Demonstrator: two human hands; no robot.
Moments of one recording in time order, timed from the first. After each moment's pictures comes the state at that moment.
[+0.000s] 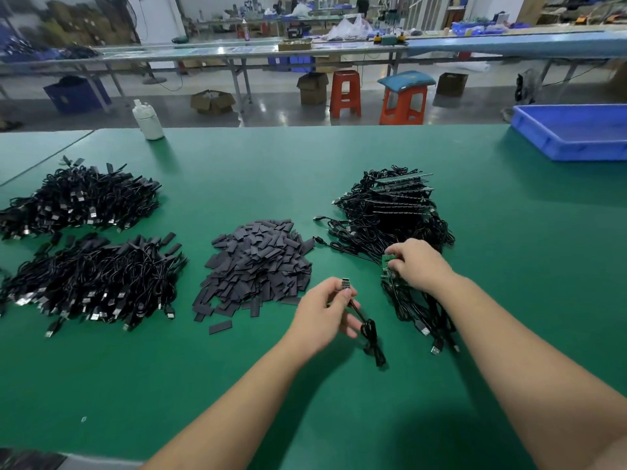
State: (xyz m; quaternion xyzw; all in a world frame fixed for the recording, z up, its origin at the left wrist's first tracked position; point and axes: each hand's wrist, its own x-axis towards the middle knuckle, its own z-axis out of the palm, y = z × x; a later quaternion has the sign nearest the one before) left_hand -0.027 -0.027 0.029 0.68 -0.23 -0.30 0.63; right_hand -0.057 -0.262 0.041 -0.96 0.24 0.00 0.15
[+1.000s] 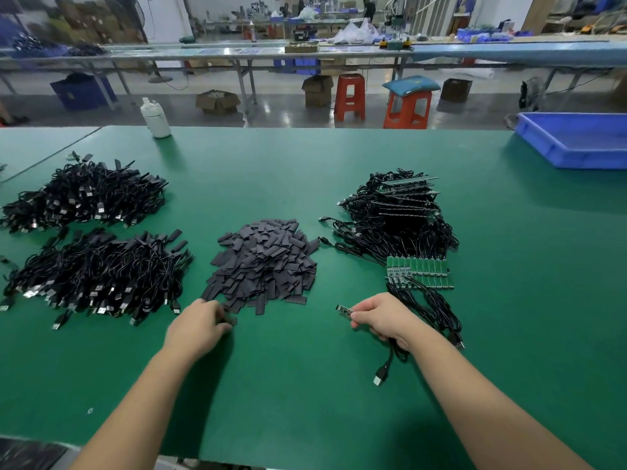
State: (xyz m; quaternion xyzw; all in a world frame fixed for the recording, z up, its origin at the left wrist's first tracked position) left_hand 0.090 0.137 -0.013 0.98 -0.17 -0.10 0.07; right_hand -0.078 -0.172 -0.004 -0.78 0.30 0.10 0.54
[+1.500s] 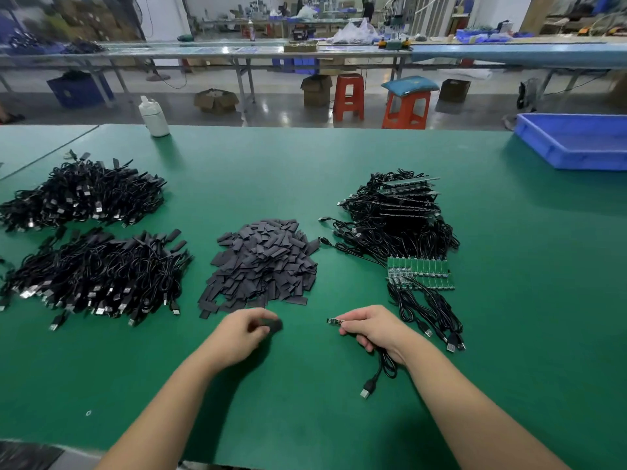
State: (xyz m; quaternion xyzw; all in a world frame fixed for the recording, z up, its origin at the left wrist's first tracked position) left_hand 0.055 0.103 -0.012 0.89 -0.29 -0.22 0.27; right_hand -0.079 -0.159 -0.025 -0.72 0.26 0.10 0.63
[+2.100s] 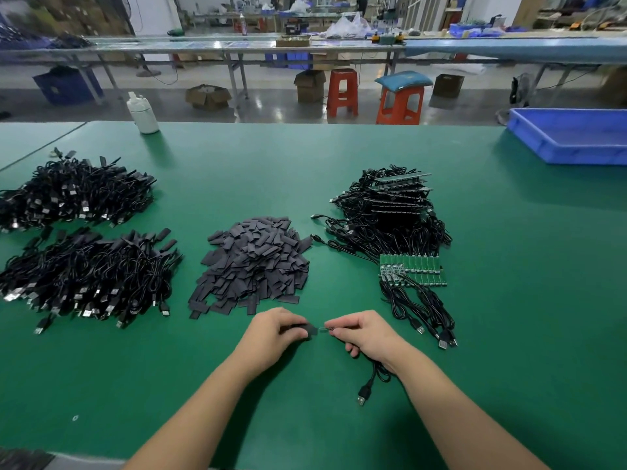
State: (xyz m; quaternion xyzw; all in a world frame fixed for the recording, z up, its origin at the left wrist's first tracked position) left_hand 0.022 0.047 -0.025 0.87 -0.35 -0.16 0.32; right_hand -0.092 -0.150 -0.032 -0.75 0.23 0.08 0.62
